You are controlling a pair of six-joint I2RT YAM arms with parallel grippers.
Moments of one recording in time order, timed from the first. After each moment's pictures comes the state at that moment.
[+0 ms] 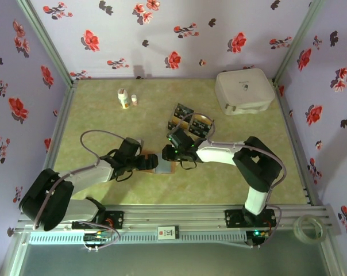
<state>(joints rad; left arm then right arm) -0.63 1.30 0.49 -0.12 0.08 -0.62 0.88 1.78 0.99 -0.15 -0.11 0.81</state>
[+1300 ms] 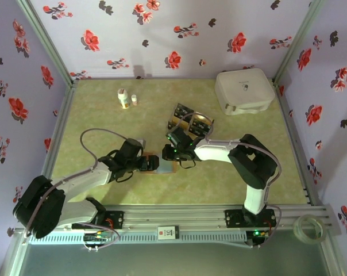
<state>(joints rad) -0.70 1.24 0.50 -0.19 0.04 -0.61 0.86 1.84 1.02 -0.14 -0.14 0.81</state>
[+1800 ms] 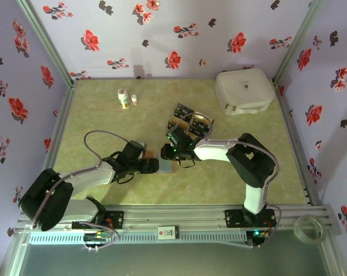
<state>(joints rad) -0.70 1.29 0.49 -0.15 0.04 -0.61 0.85 1.85 1.02 -0.10 -0.16 0.81</state>
